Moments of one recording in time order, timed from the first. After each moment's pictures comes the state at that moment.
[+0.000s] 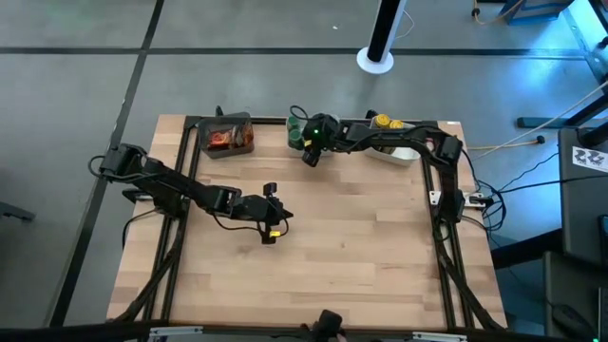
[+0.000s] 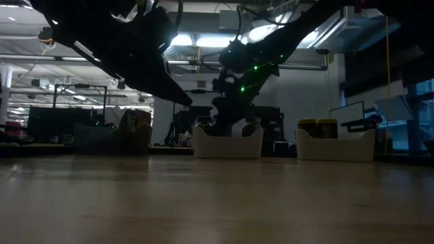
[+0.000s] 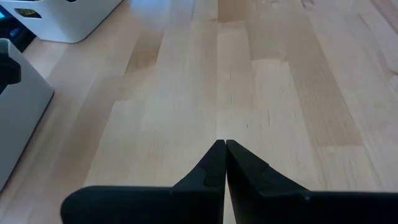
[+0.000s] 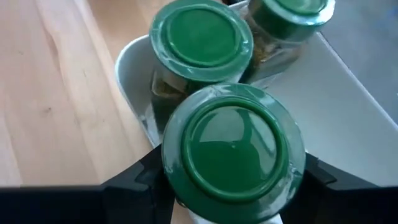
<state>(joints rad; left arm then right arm) -0.20 1.48 0.65 0.22 -0.30 -0.01 -0.42 2.00 1.41 -0.23 0.17 -0.08</state>
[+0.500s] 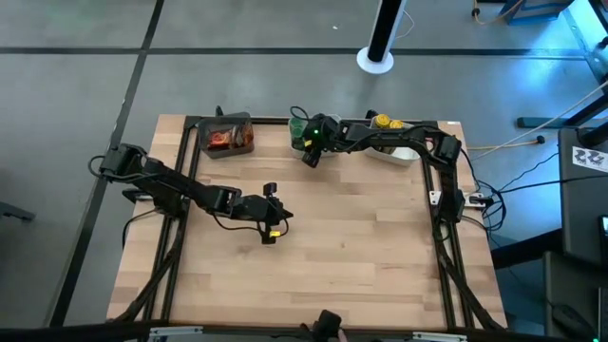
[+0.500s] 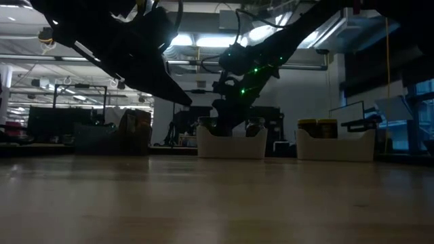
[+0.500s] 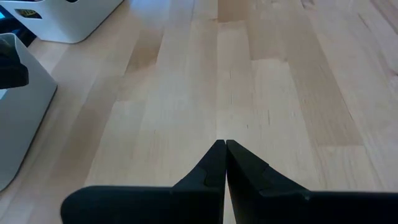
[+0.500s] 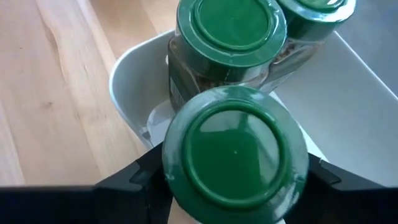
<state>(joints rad) -0.20 1.48 0.65 0.22 -0.30 -0.01 -0.42 2.01 1.41 -0.24 0.14 -0.05</state>
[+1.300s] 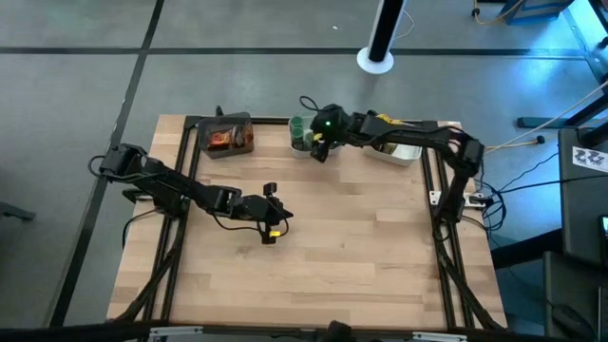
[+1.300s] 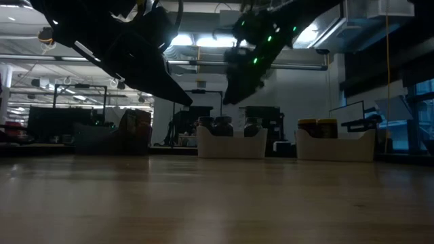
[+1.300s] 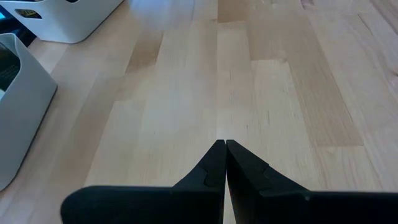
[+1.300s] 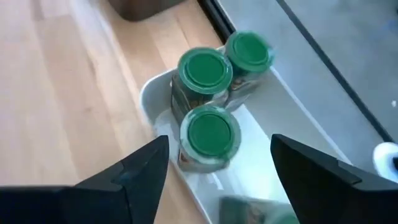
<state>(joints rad) -0.20 1.48 0.65 0.22 -0.30 -0.01 -0.41 1.84 1.41 -0.35 0.14 -0.09</state>
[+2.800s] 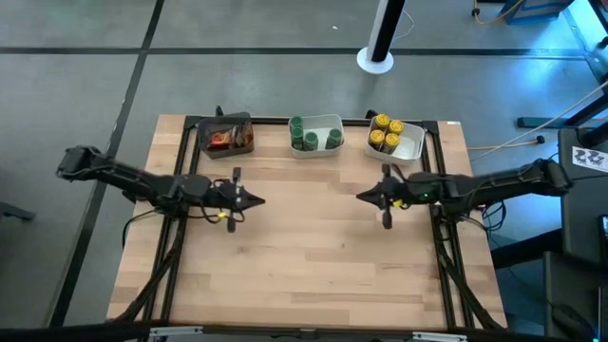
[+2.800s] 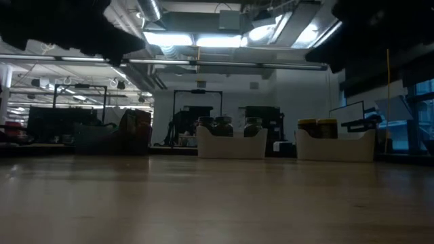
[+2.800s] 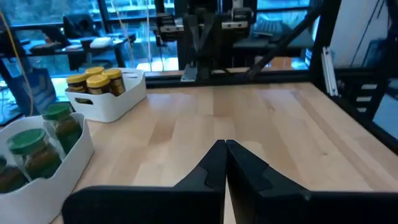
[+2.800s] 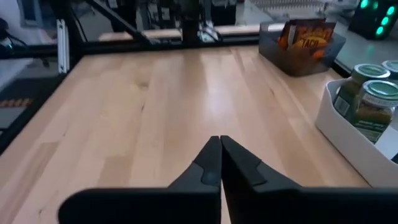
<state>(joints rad) -0.17 0.84 0.29 0.39 -0.21 0.03 0.09 0.84 0.45 0.06 0.12 0.08</state>
